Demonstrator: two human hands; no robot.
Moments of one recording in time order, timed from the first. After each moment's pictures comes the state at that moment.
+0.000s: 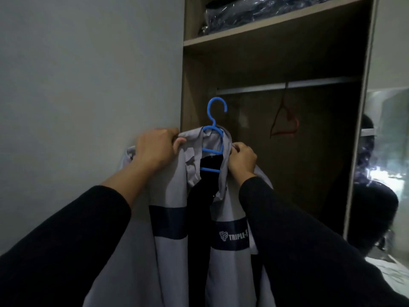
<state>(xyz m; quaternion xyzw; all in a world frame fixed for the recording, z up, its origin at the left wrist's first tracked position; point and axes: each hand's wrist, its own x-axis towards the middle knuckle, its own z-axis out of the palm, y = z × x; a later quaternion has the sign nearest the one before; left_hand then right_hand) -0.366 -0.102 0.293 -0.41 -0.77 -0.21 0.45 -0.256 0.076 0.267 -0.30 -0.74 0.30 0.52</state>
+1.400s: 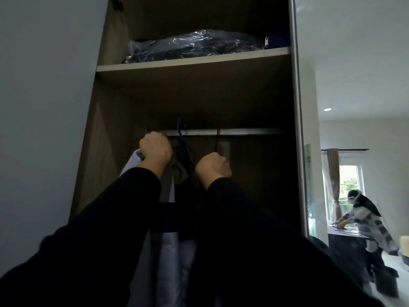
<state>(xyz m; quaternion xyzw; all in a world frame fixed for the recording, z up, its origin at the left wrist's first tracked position) -0.347 0.140 0.419 -0.34 -0.80 -0.33 0.37 -0.212 0.154 0.386 -0.49 -0.72 0.15 0.46</state>
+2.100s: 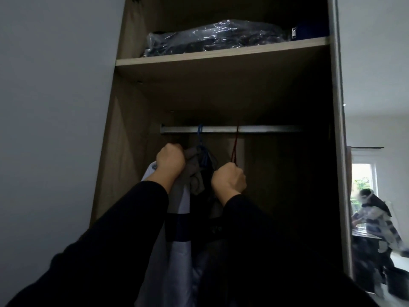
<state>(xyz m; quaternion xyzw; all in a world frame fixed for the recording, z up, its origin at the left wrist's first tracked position) -0.386 0.157 0.390 -0.45 -0.76 -0.35 0.31 -0.245 0.179 0.355 -0.51 -0.69 0.12 0.51</state>
